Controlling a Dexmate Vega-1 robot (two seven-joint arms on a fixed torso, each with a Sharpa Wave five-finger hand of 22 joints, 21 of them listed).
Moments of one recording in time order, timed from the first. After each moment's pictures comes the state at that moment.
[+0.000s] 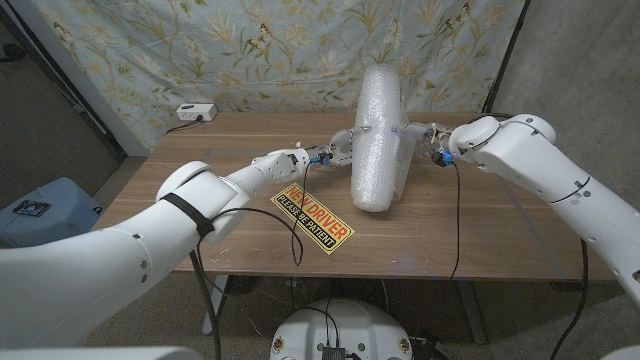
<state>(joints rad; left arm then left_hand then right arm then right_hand) 0.18 0.05 0.66 -0.42 -0.90 0.18 -0.74 1.00 0.03 0.38 -0.19 0.37 0.57 0.08 0.44 0.26 0.46 0.00 0.61 0.62 0.53 -0.01 0.46 0.35 0.28 0.13 0.40 0.21 -0.67 -0.80 -0.44 -2.19 0.35 -1.15 -0.01 0.26 0.12 0.24 -0.11 0.19 -0.16 0.12 0.19 0.19 -0.17 0.22 0.21 0.21 -0.17 0.22 0.20 0.22 0.09 0.20 0.20 0.17</state>
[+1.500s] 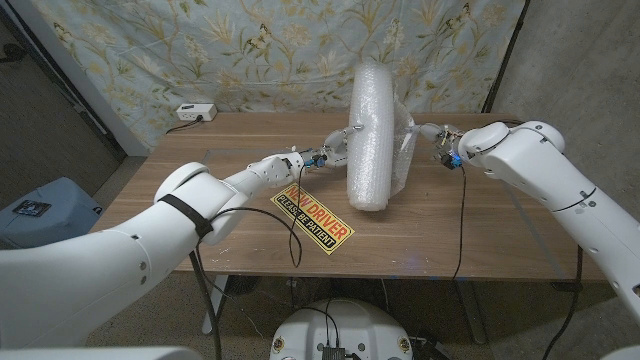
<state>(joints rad) 0.18 0.05 0.63 -0.36 -0.94 0.16 -0.82 1.00 0.03 0.38 -0.19 0.39 0.58 0.08 0.44 0.26 0.47 -0.01 0.60 0.64 0.52 -0.01 0.46 0.35 0.28 0.13 0.41 0.21 -0.76 -0.77 -0.33 -2.19 0.32 -1.16 -0.07 0.27 0.13 0.26 -0.12 0.19 -0.16 0.12 0.19 0.19 -0.17 0.22 0.22 0.22 -0.12 0.22 0.21 0.22 0.17 0.20 0.20 0.17</state>
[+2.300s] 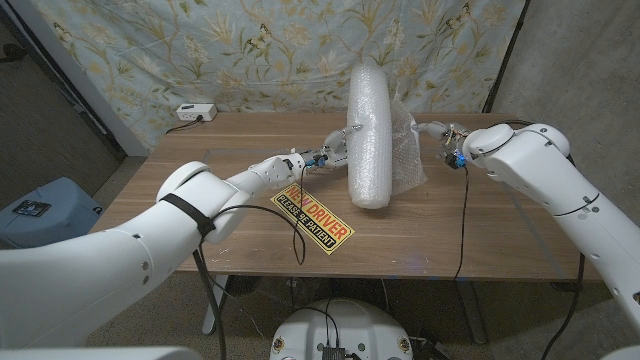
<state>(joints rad) 0.17 0.03 0.60 -0.34 -0.95 0.17 -0.77 1.00 0.03 0.38 -0.19 0.40 0.58 0.08 0.44 0.26 0.47 -0.01 0.59 0.64 0.52 -0.01 0.45 0.35 0.28 0.13 0.41 0.21 -0.79 -0.75 -0.30 -2.21 0.29 -1.18 -0.09 0.30 0.13 0.27 -0.13 0.19 -0.16 0.12 0.20 0.19 -0.16 0.22 0.22 0.22 -0.08 0.22 0.21 0.22 0.20 0.21 0.20 0.17</state>
